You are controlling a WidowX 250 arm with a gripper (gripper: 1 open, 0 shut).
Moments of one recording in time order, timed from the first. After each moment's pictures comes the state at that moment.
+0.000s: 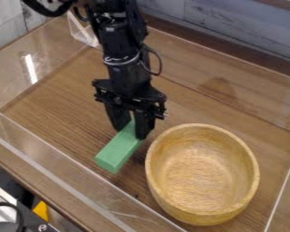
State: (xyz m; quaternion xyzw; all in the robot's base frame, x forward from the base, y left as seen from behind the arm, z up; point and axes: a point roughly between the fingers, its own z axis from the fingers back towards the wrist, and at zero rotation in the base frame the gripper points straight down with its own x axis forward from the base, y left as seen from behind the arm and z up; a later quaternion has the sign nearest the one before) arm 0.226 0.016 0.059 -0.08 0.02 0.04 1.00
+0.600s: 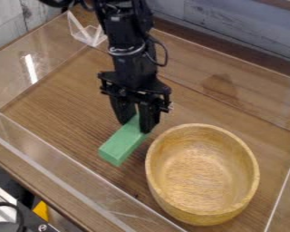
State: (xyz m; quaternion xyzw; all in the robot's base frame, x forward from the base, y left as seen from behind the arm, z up) arm 0.229 0.013 0.068 -0.09 0.02 0.01 1.00
